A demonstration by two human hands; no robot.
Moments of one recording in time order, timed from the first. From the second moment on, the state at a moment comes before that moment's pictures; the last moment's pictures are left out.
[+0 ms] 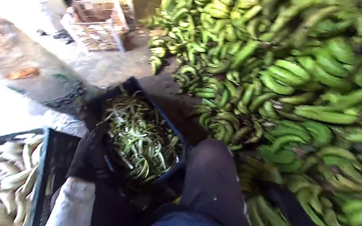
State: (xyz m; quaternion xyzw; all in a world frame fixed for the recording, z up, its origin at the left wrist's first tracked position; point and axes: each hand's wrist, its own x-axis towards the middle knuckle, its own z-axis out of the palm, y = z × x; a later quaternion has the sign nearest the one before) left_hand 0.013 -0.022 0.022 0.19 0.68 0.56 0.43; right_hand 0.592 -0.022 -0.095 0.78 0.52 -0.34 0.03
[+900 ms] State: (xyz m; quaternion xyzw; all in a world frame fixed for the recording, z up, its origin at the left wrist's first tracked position) left_hand -0.043 -0.107 0.037 0.08 0.59 0.73 0.32; right_hand 0.049 0.164 -0.076 0.16 0.94 -0.06 0.28
